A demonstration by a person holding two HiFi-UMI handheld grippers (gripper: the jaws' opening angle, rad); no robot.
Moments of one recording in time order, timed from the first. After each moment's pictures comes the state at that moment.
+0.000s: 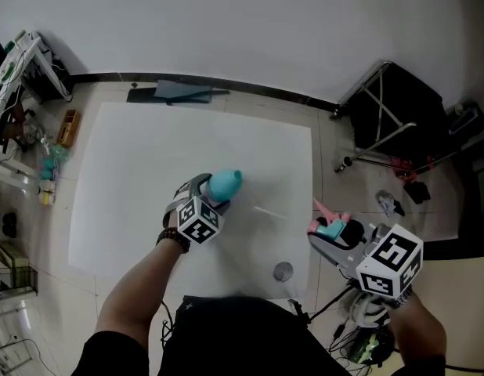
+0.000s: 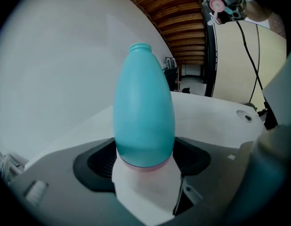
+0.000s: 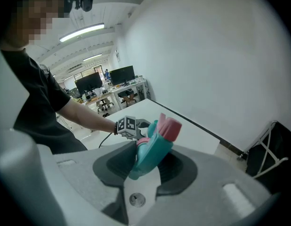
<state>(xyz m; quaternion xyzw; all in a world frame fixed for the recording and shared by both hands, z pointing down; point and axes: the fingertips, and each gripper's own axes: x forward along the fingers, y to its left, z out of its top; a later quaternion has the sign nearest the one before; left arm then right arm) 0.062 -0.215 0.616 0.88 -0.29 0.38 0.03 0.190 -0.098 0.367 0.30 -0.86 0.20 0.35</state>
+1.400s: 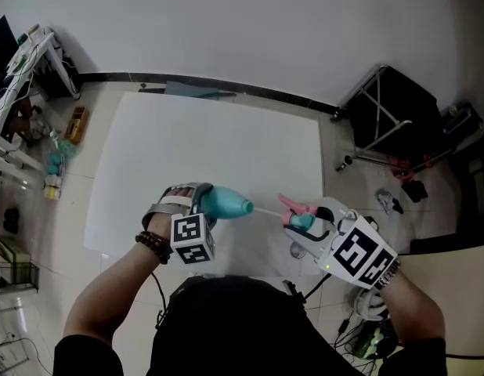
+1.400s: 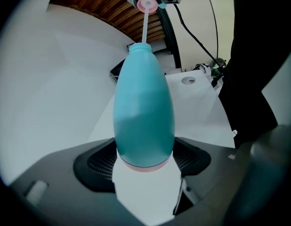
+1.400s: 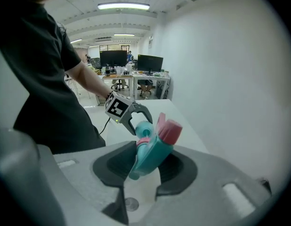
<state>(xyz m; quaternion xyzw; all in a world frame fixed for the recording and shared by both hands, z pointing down) -0.022 -0.103 0.555 0.83 -0.15 0.51 -0.15 0.082 -0.045 0.376 0.20 -0.87 0.02 0.44</state>
